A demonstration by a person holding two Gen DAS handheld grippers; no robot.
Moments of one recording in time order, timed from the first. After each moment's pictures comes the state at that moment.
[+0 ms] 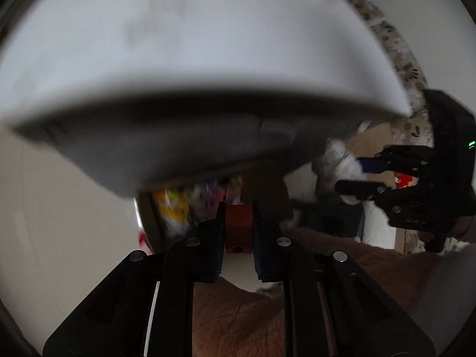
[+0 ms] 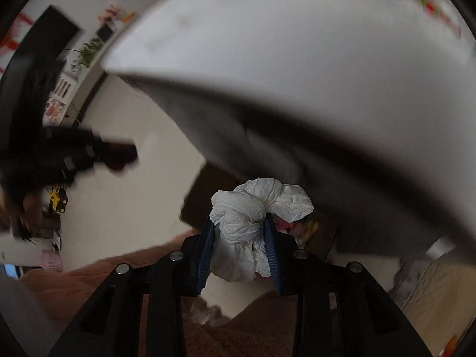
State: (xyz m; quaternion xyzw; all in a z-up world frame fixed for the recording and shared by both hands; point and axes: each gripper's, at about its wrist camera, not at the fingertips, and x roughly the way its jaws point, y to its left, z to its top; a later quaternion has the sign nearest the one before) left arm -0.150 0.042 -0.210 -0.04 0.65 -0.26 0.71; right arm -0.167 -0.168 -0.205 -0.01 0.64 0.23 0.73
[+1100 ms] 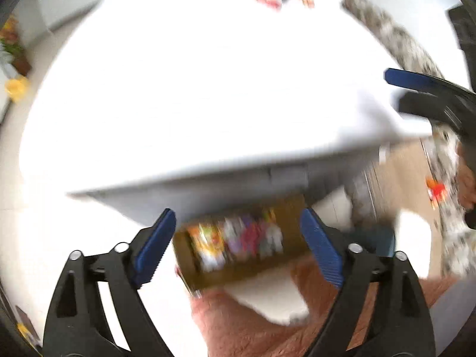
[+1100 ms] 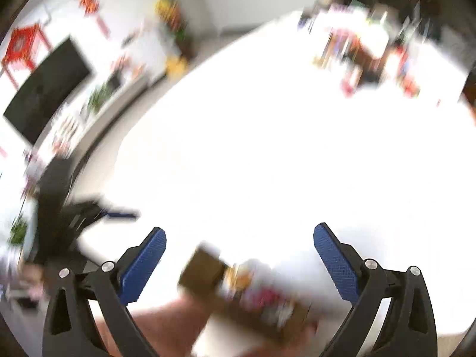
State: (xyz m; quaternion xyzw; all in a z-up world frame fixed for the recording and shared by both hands) left arm -0.134 0.015 -0.123 0.04 0.55 -0.20 0.81; right arm -0.092 -0.197 -0.074 0.02 0.48 0.22 0.85
